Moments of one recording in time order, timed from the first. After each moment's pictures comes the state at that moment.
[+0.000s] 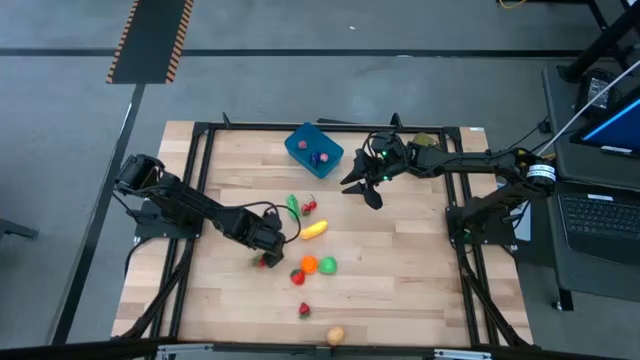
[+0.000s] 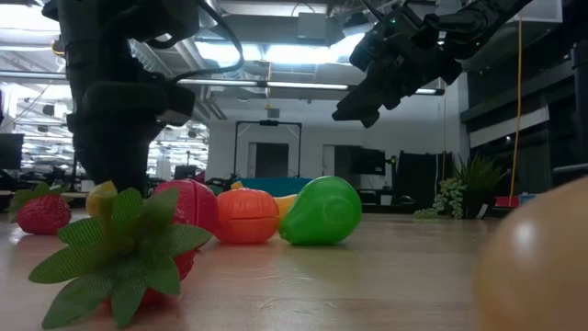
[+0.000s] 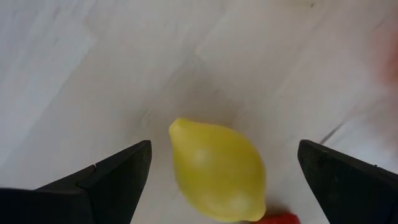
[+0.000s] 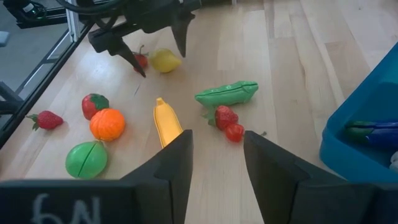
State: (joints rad) left arm -0.31 1.57 0.83 -0.62 -0.17 -1.05; right arm -0.36 1.45 0.84 0.01 -0.52 -0.12
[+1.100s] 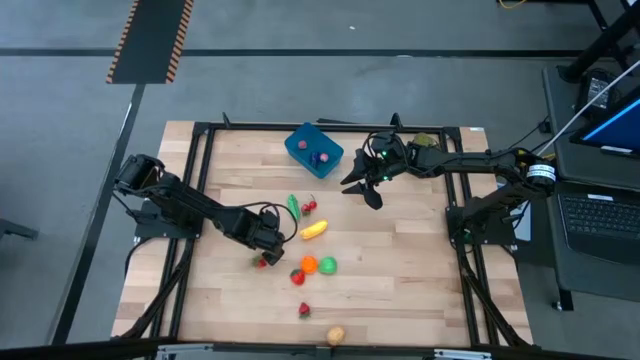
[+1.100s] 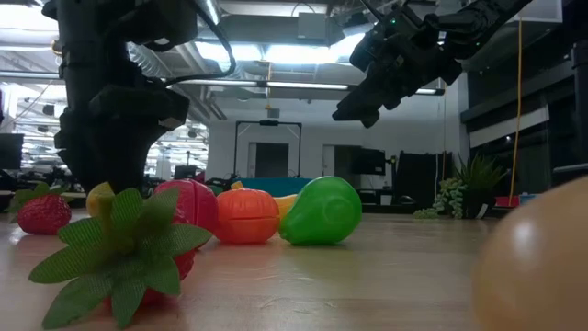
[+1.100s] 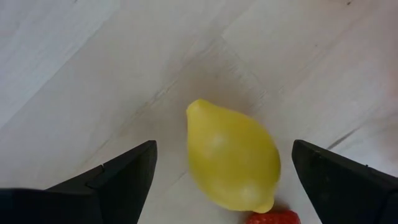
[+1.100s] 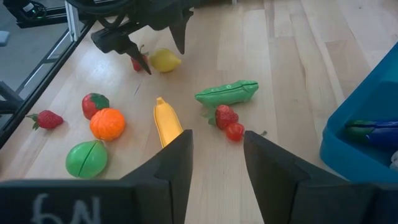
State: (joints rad) left arm -0.31 1.58 0.83 -0.65 -0.15 -1.17; right arm -0.36 1.45 0.84 0.01 -0.52 -0.12
